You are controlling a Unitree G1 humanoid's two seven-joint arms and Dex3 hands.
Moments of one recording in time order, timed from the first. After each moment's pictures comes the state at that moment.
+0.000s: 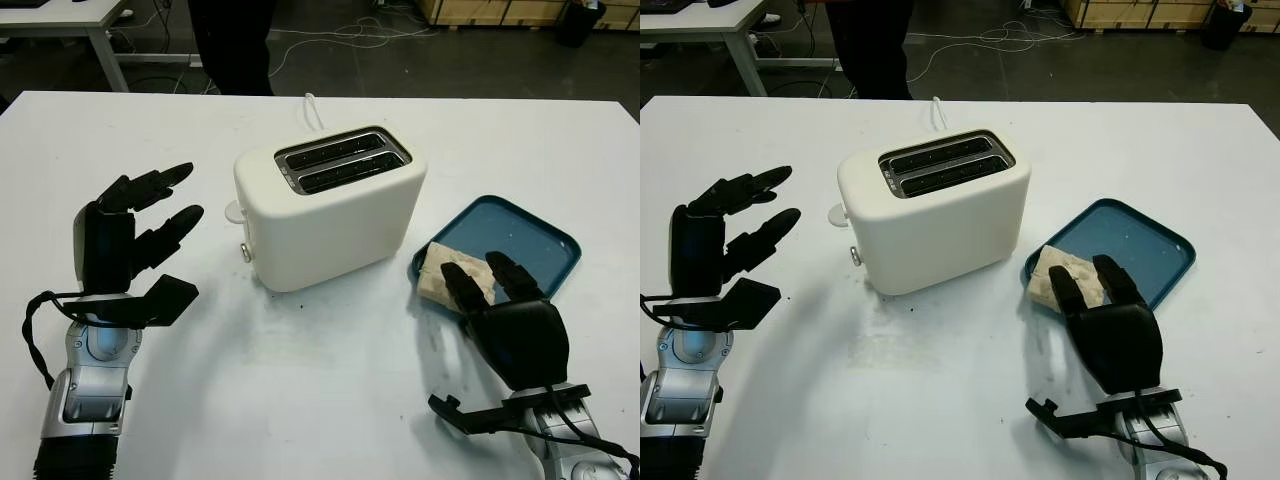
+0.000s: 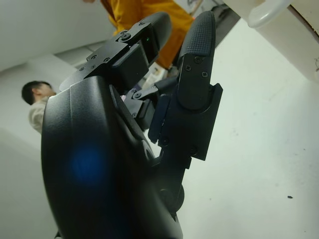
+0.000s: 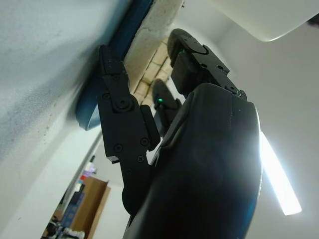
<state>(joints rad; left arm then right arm) -0.10 0.29 0.15 -0.05 0.39 -0.33 0.23 0.26 -0.50 0.16 -0.21 -1.35 0.16 -0.28</state>
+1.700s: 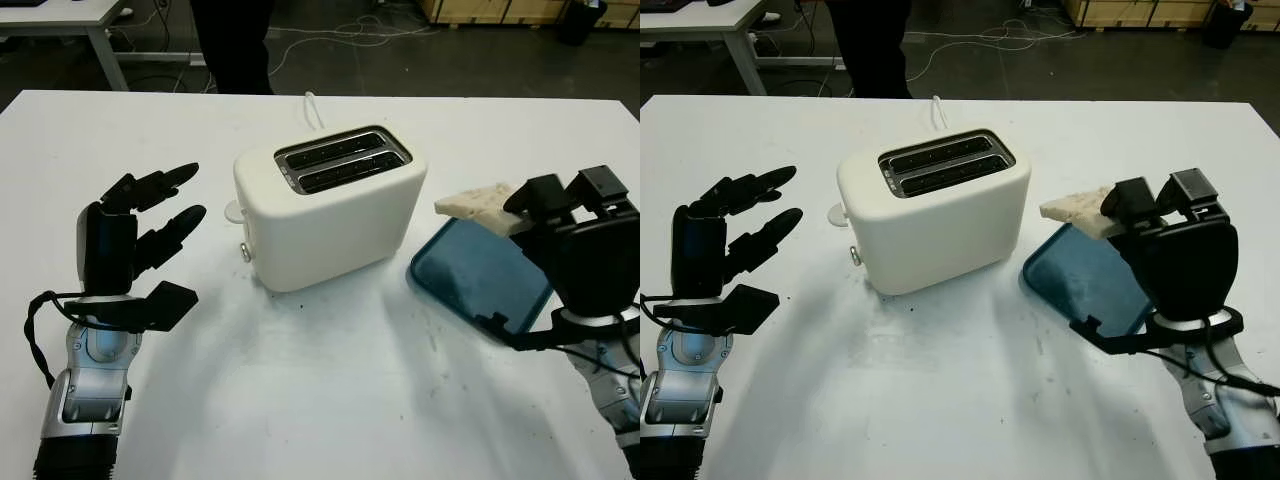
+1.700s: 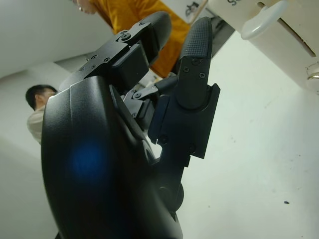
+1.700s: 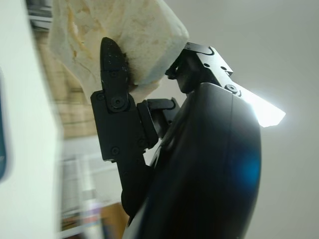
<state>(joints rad) -0.10 0.29 0.15 -0.04 0.39 -0.38 0.23 -0.07 -0.67 -0.05 -0.01 -0.79 -0.17 -0.54</state>
